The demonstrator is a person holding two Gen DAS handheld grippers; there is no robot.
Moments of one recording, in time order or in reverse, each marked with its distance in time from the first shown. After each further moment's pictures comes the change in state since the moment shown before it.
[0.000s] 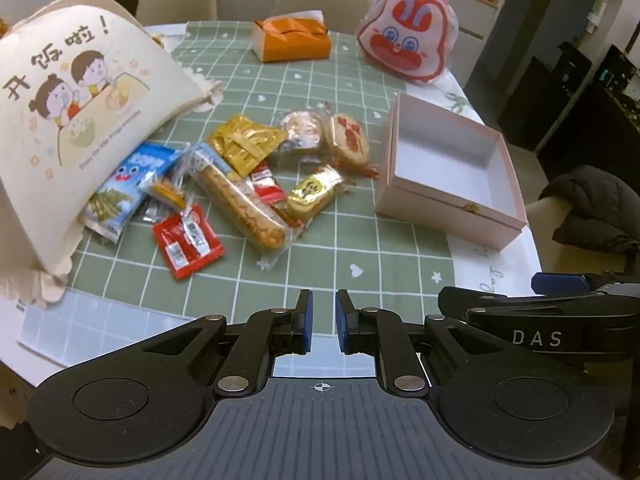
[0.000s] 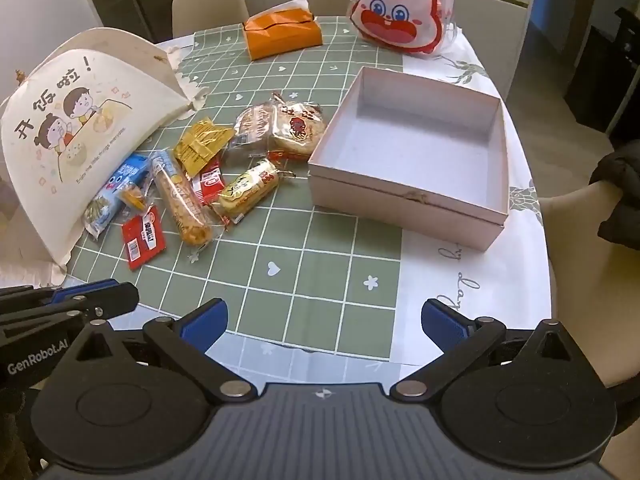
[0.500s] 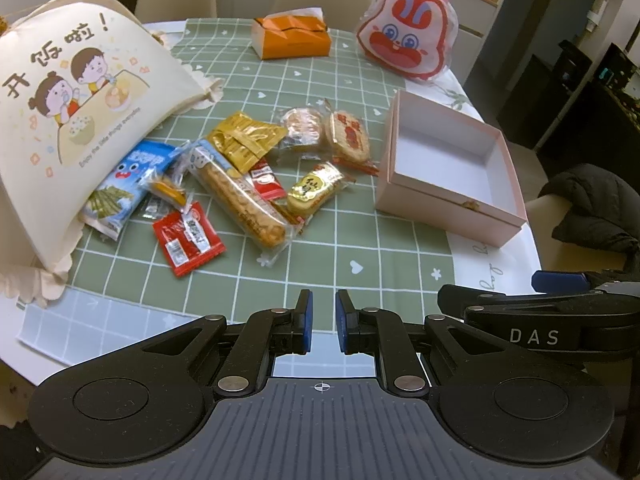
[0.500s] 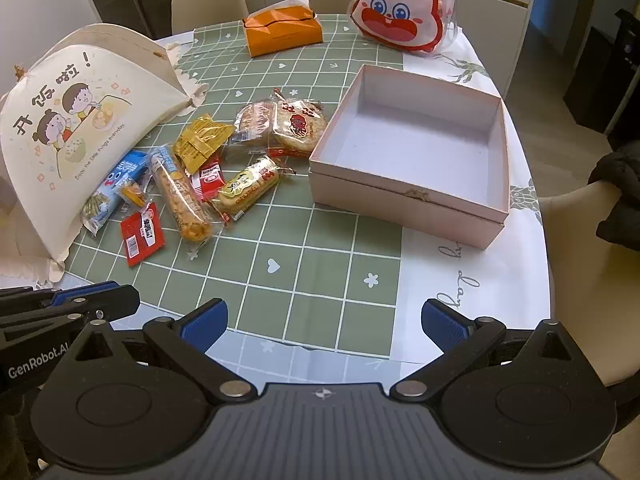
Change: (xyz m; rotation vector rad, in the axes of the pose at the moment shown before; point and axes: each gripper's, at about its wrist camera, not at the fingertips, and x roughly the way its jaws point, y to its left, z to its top) left arm -0.001 0.000 -0.001 0.000 0.005 0.001; right arm 0.000 0.000 0.001 -0.003 0.008 -0.003
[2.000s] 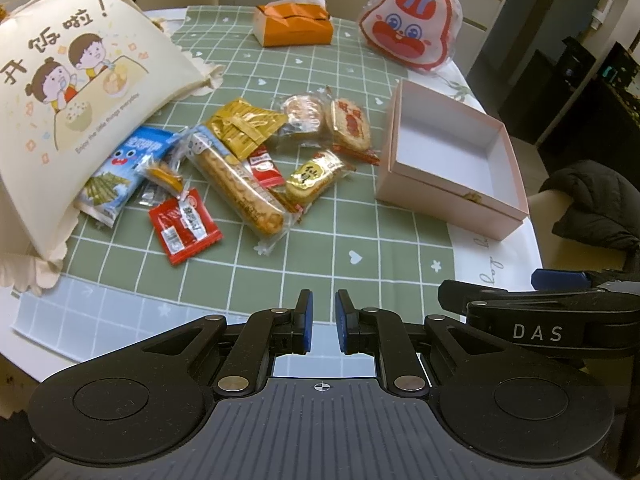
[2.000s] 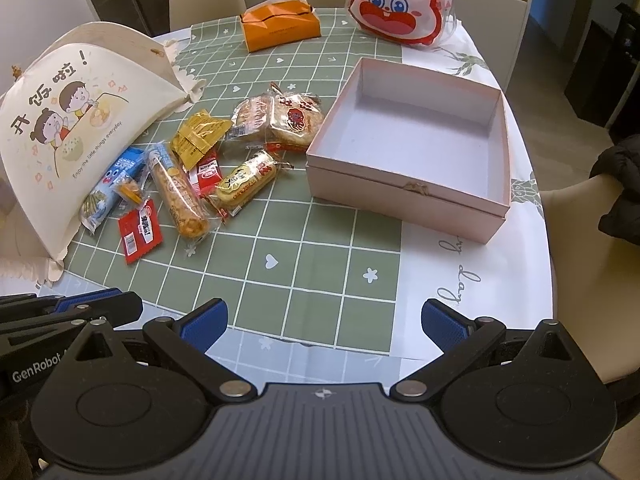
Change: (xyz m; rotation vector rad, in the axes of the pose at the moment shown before) left arm 0.006 0.002 0.000 -0.015 0.033 -0.006; right arm 0.004 -0.002 -0.002 0.008 0.014 -0.001
